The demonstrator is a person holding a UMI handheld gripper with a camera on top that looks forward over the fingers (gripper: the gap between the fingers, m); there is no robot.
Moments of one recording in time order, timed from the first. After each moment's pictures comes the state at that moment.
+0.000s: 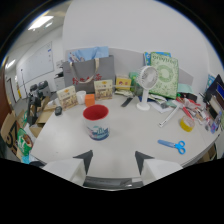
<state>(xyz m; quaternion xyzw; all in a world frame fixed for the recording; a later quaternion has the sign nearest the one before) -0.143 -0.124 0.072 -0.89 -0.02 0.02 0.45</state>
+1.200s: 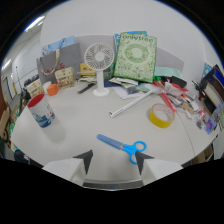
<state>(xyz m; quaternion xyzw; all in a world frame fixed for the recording) 0.055 -0.102 0.010 -0.92 -0.01 0.01 0.40</state>
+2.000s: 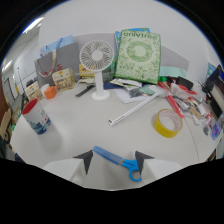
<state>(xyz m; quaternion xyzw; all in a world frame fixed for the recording) 0.057 -0.061 0.000 -0.92 -0.01 0.03 0.40</state>
